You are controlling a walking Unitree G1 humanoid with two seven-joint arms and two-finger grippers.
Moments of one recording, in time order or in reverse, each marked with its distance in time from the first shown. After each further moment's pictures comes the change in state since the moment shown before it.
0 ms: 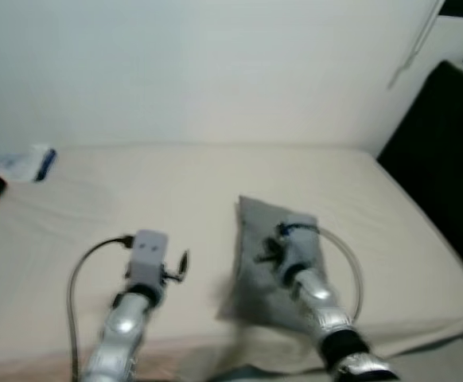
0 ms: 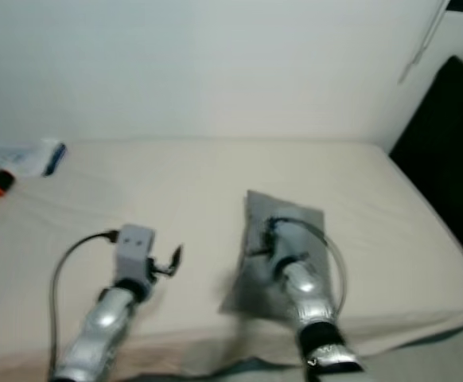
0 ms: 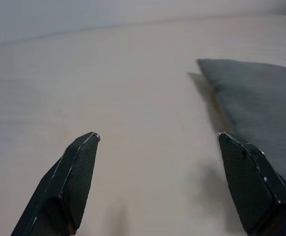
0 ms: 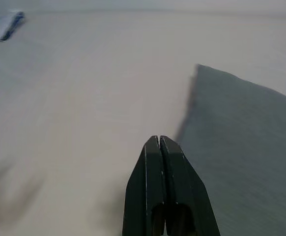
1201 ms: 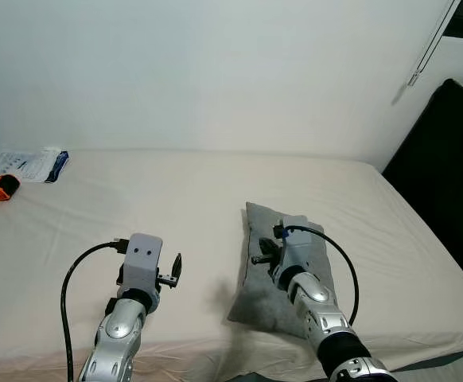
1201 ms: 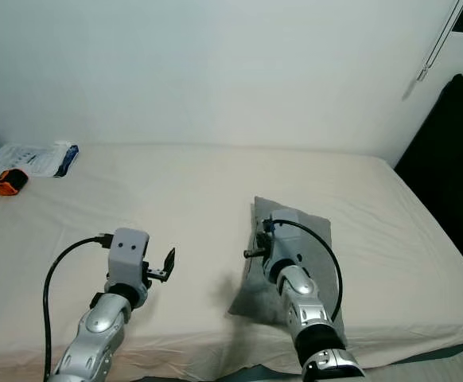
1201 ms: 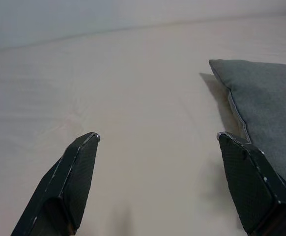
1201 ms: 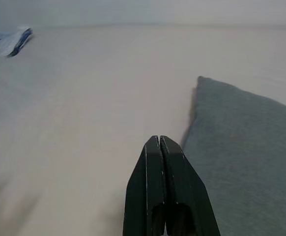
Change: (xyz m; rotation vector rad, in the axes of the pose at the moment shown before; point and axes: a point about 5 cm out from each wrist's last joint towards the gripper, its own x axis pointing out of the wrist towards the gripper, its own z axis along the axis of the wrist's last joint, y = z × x) left arm 0.000 0.003 0.001 0.013 -0.005 0.031; right arm -0.001 -0.008 0.007 0.031 -0.041 -0.023
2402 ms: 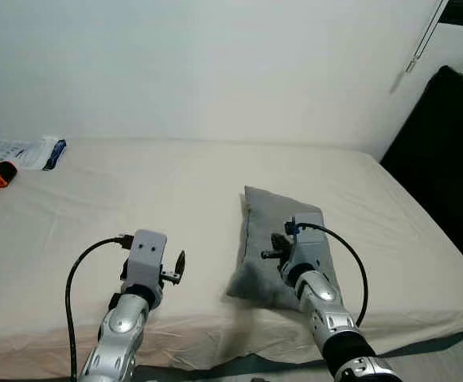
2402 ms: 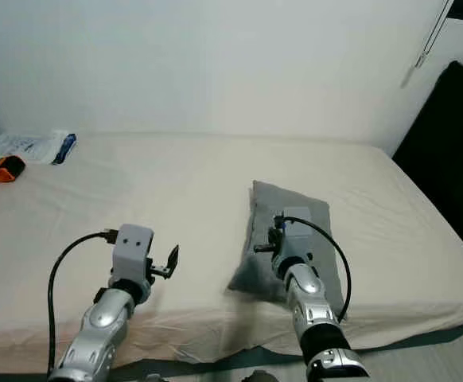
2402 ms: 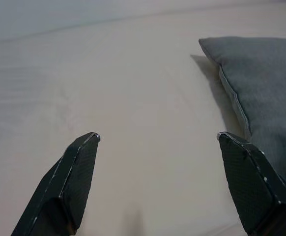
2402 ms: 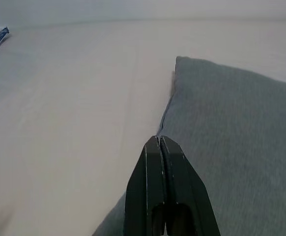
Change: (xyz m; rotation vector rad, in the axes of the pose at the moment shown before) left arm 0.004 0.000 0.002 0.026 0.001 -0.016; right arm -0.002 -0.008 0.001 0.007 -0.021 -0.055
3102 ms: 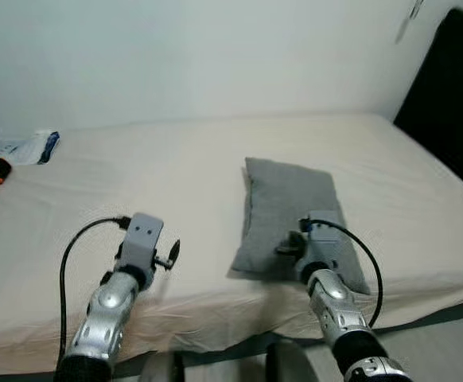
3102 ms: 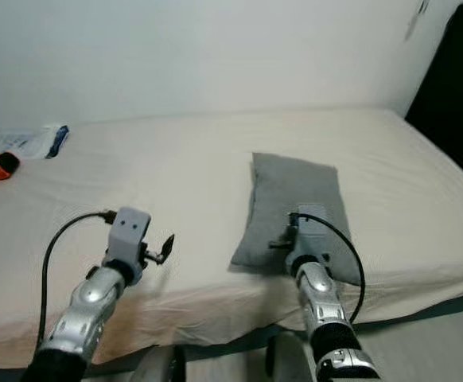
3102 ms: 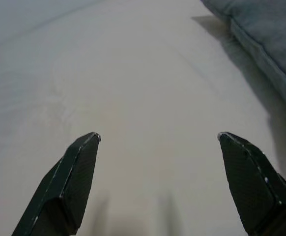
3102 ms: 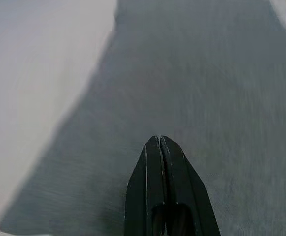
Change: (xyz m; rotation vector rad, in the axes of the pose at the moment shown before) left arm 0.026 0.030 0.030 0.091 -0.009 -0.067; right arm -0.002 -0.020 0.001 0.009 0.043 -0.167
